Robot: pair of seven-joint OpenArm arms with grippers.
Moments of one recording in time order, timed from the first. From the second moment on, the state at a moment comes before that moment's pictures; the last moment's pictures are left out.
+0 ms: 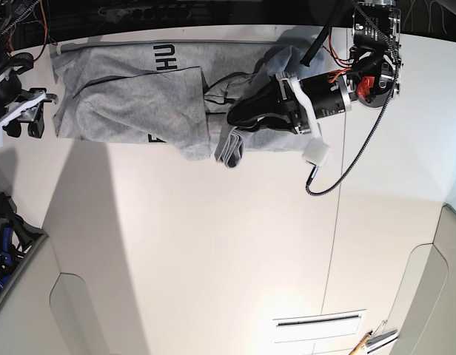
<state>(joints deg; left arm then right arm) 13.8 -10.2 -3.7 99.0 -72.7 -34.8 63.8 -19.4 9.0 38.8 115.5 24.9 26.6 -57.1</state>
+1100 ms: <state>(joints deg) 13.5 -11.5 -3.8 99.0 -48.2 -34.8 59.4 -19.4 8.9 38.8 115.5 26.4 26.6 -57.1</state>
